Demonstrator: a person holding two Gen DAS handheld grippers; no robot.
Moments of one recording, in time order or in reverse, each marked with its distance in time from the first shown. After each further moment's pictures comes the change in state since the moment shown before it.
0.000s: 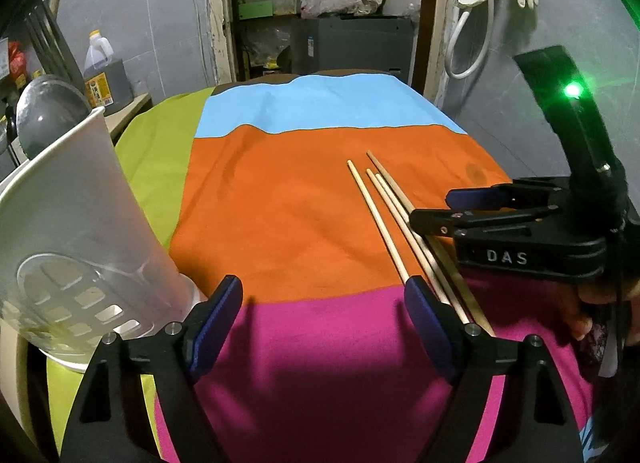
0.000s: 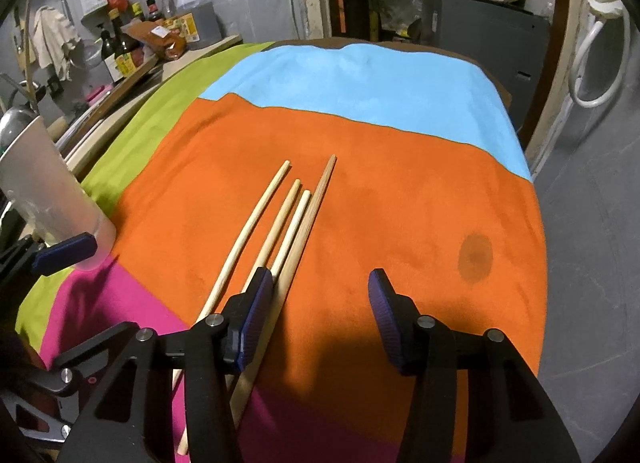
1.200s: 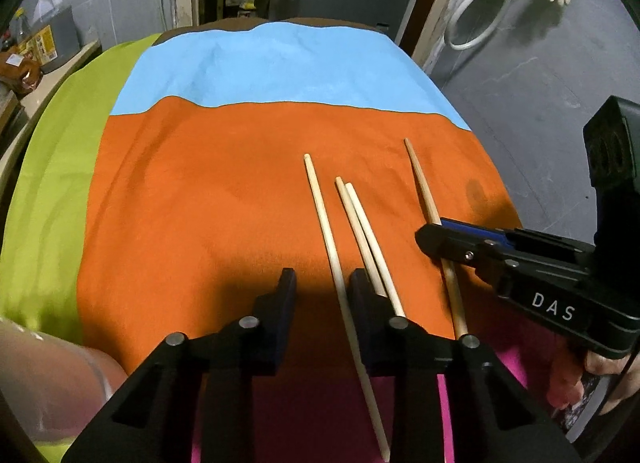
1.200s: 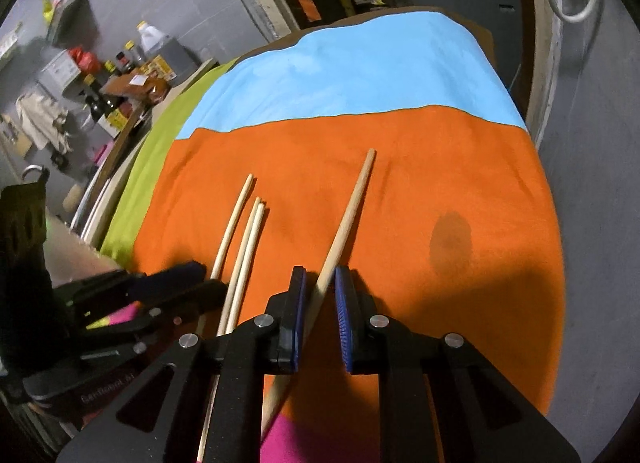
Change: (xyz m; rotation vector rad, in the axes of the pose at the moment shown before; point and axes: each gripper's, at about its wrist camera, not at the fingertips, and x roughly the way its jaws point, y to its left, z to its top) left arm 0.071 -0.003 0.061 -0.081 0.236 -0.150; right arm 0.007 -0.049 0.006 0.270 0.035 0.160
